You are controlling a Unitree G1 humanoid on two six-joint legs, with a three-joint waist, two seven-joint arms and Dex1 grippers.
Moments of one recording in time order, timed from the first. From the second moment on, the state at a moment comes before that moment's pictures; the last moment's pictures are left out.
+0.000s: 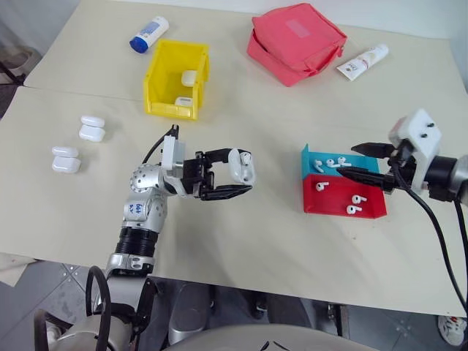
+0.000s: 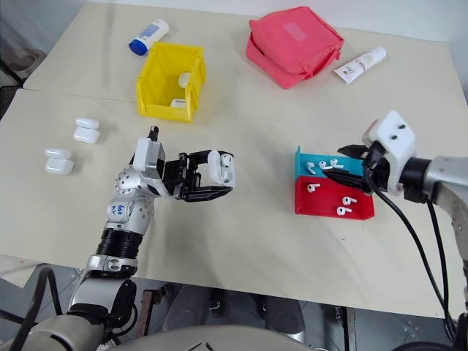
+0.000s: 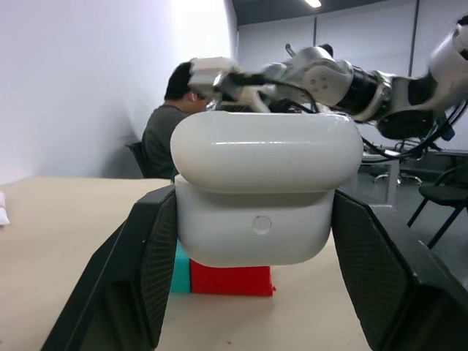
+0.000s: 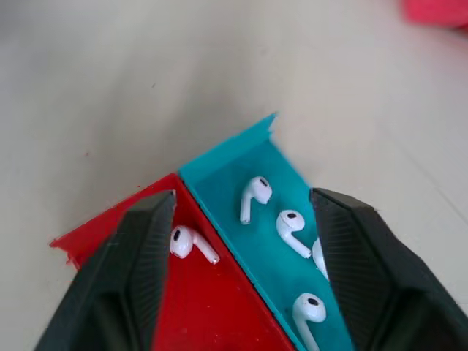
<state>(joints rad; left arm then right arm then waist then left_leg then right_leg) -0.52 0.23 -0.01 0.26 -0.55 -0.07 -1.37 -0.39 -1.07 -0.10 -0.27 0.49 0.81 0.93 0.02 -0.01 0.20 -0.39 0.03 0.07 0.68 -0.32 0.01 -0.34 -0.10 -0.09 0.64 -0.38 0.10</state>
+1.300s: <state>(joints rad) -0.43 0.21 -0.02 0.16 -0.55 -0.09 -1.27 -0.95 -0.88 0.47 0.22 0.13 1.07 1.00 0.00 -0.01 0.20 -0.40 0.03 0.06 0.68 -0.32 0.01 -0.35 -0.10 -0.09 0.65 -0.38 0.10</state>
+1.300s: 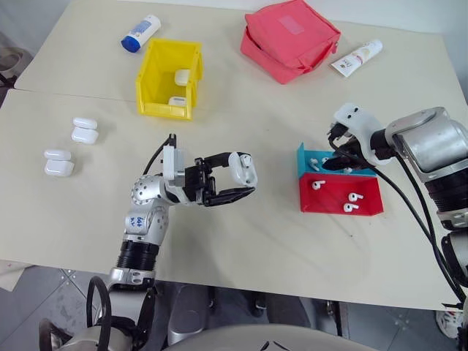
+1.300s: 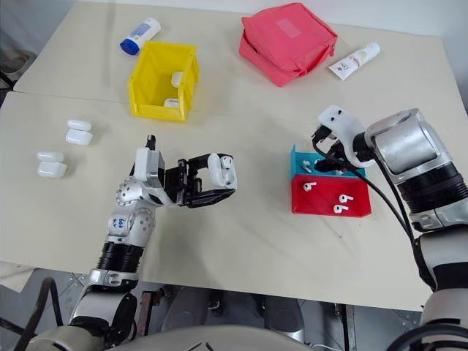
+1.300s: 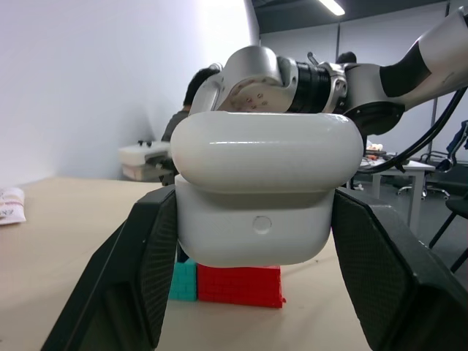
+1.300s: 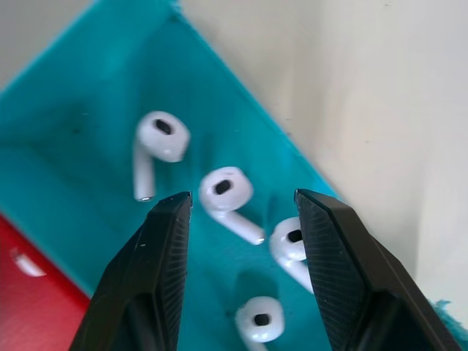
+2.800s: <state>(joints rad) -0.46 0.24 -0.01 0.22 -0.54 -0.10 -1.29 -0.84 -0.84 0.18 -0.01 0.22 0.95 1.12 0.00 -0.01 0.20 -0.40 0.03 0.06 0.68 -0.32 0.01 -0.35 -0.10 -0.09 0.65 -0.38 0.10</state>
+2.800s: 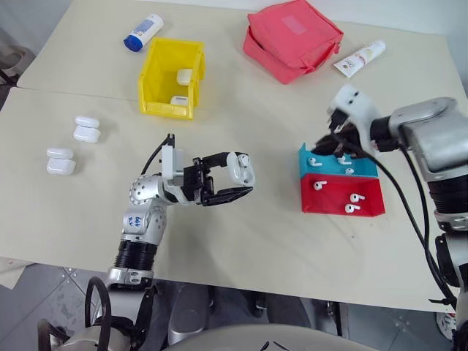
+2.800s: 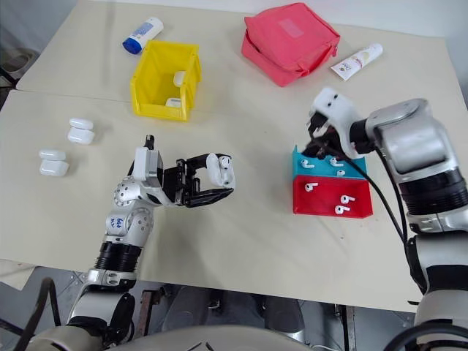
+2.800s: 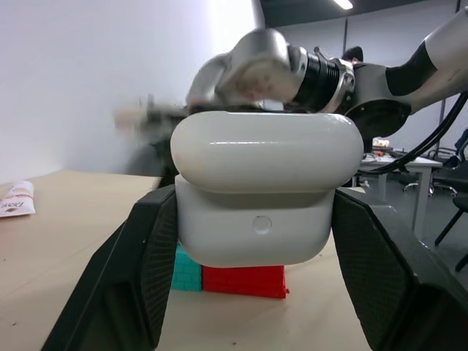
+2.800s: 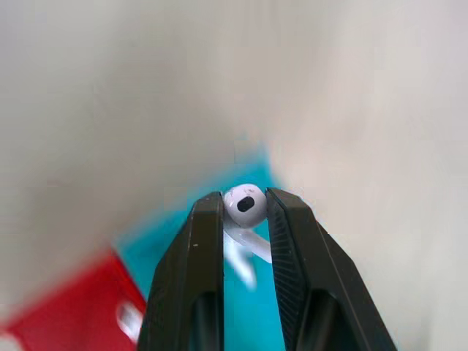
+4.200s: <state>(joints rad) -0.55 0.25 -0.02 0.27 -0.55 -0.01 -1.43 -0.38 -0.42 -0.09 -0.60 1.04 0.97 0.56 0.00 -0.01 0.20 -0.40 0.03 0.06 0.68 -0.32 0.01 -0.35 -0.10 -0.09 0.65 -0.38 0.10</state>
